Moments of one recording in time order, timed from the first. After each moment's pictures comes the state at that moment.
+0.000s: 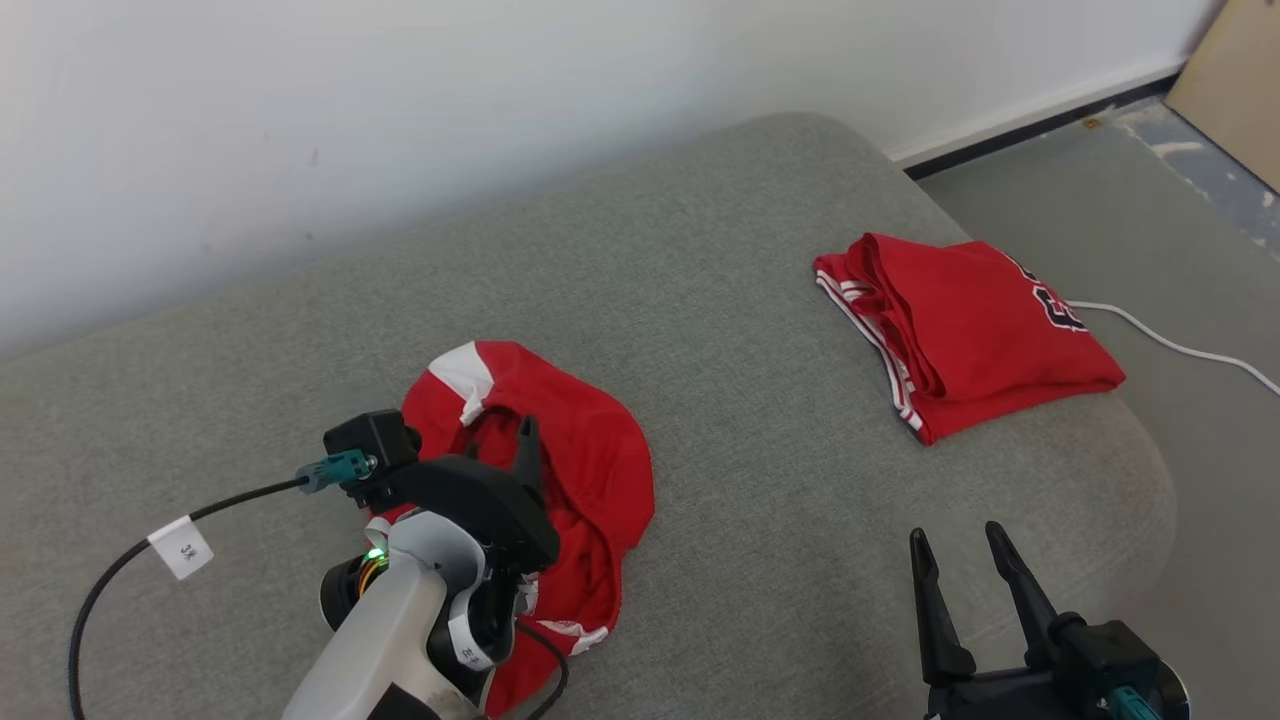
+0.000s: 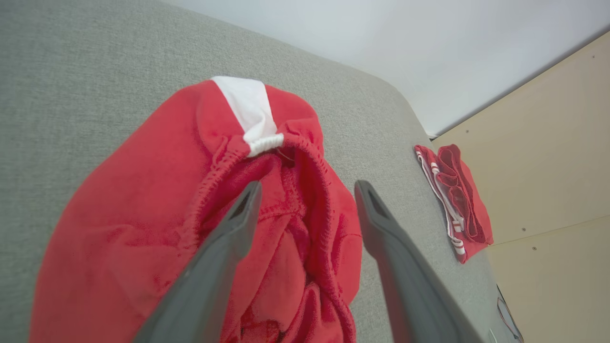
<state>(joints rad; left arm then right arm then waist) -0.56 0.05 -0.43 0.60 -0.92 0.20 0.04 0.00 -0.05 -0.02 0.18 0.09 0.13 -0.26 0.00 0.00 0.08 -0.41</state>
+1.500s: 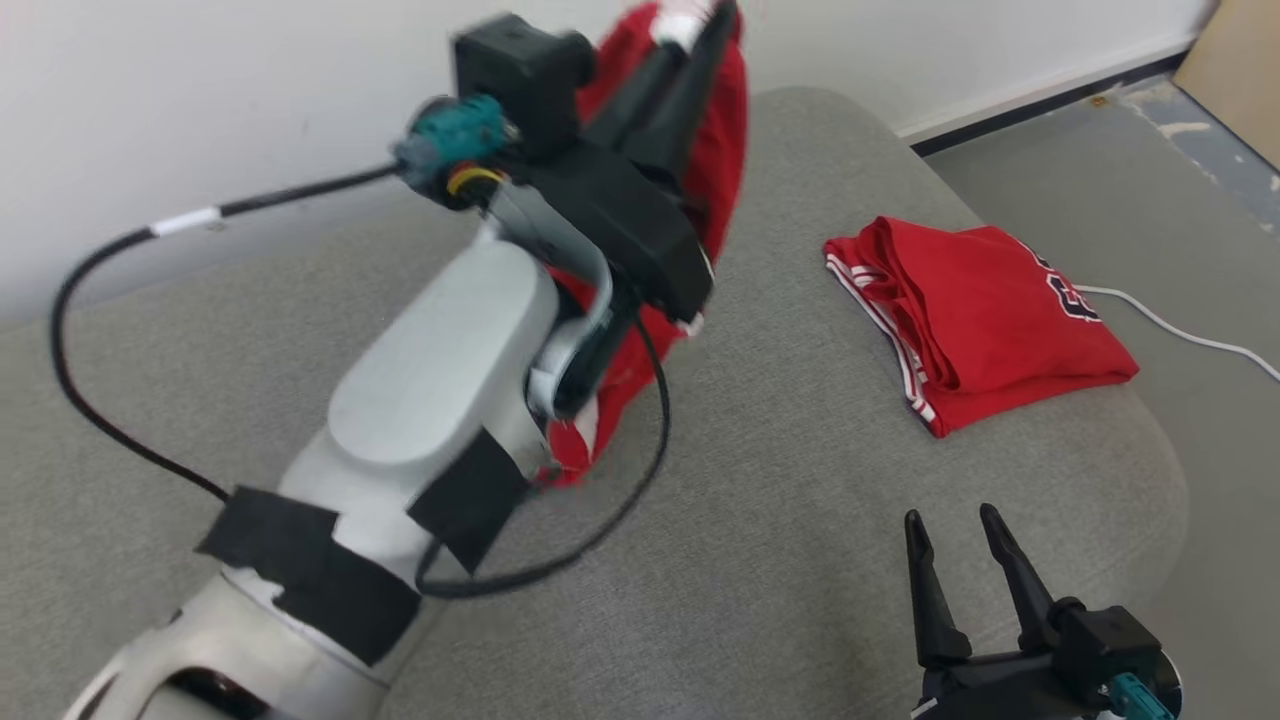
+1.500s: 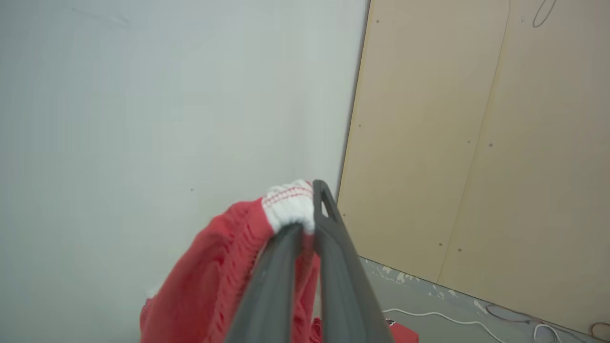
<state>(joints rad) -1.13 0.05 -0.70 0.62 -0.79 -0.09 -0.17 -0.03 -0.05 0.00 0.18 0.12 0.13 -0.26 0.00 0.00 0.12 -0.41</state>
